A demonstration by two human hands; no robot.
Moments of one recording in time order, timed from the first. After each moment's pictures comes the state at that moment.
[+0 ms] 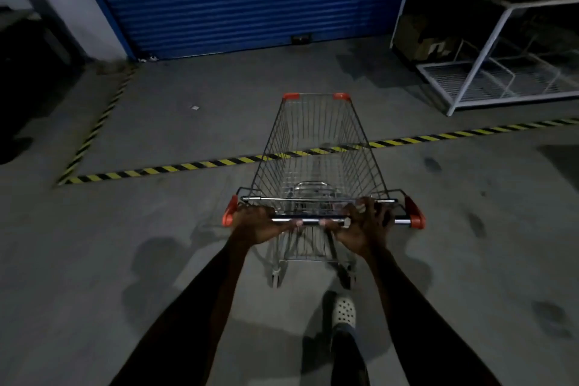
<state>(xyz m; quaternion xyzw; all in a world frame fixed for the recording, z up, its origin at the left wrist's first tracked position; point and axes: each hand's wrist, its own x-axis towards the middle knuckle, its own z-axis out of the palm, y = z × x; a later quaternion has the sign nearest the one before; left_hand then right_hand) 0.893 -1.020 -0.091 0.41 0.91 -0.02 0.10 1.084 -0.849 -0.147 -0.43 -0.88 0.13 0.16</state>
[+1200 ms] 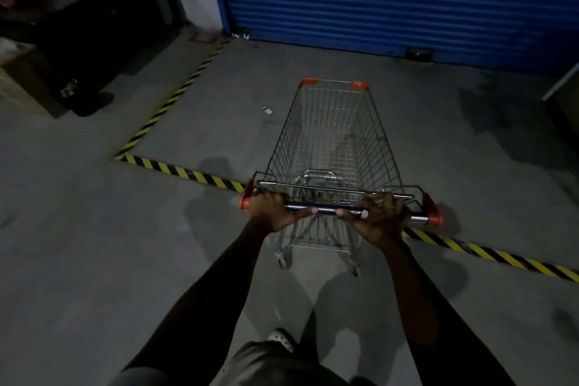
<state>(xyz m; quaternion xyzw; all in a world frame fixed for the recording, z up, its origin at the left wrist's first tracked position) 0.324 -0.796 -0.110 0.24 0.97 -0.01 0.03 0.448 -0.563 -0.140 -0.29 -0.94 0.16 0.08</state>
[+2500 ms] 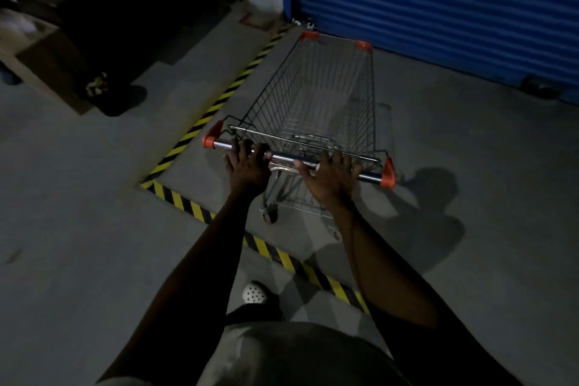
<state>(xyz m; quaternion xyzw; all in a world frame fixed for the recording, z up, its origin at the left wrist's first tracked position) -0.474 -0.936 -0.169 0.06 0.97 0.22 -0.07 -0.417 -0.744 -0.123 -0.15 -0.98 0.11 -0.03</state>
